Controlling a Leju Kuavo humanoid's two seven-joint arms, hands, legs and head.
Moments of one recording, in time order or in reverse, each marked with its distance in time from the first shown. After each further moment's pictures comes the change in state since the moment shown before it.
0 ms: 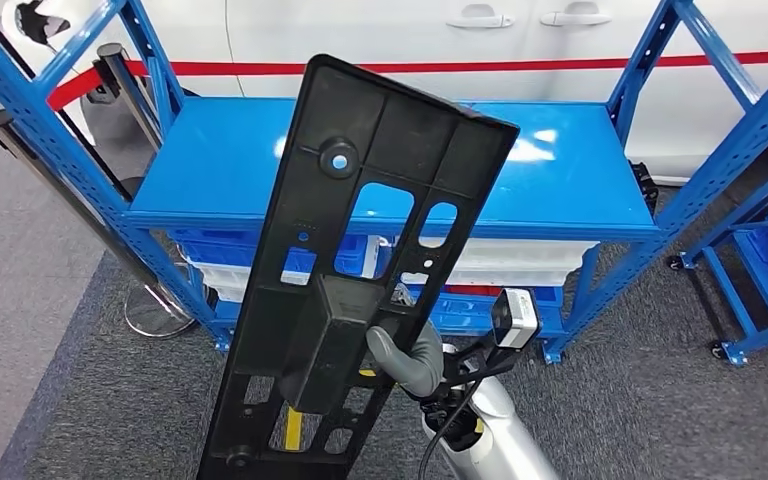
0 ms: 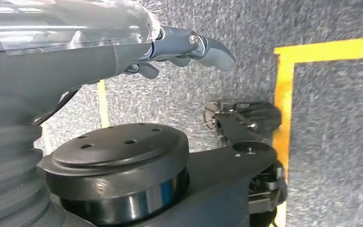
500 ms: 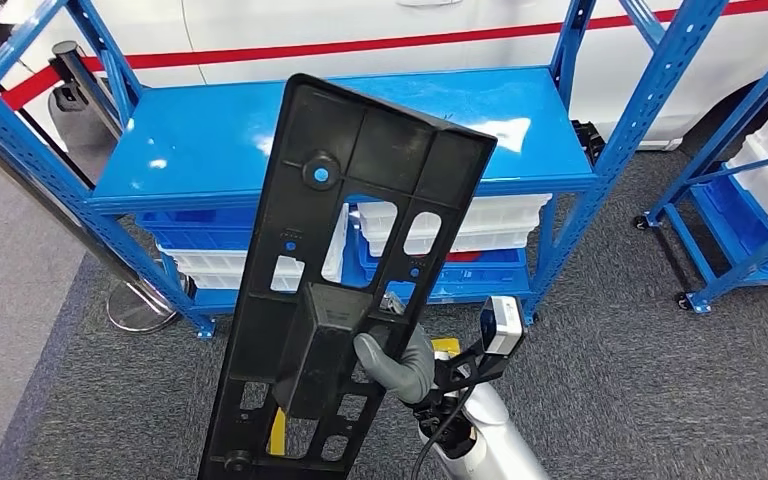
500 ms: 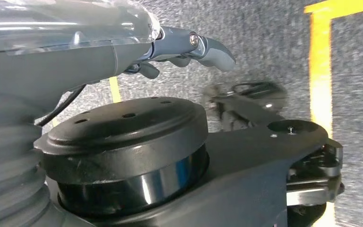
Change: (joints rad) left arm 0.005 -0.004 -0.001 0.000 -0.020 -0.007 0.002; right arm 0.032 0.017 0.001 0.010 0.051 -0.021 0.002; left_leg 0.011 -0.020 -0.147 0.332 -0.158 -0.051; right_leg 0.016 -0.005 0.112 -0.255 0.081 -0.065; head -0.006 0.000
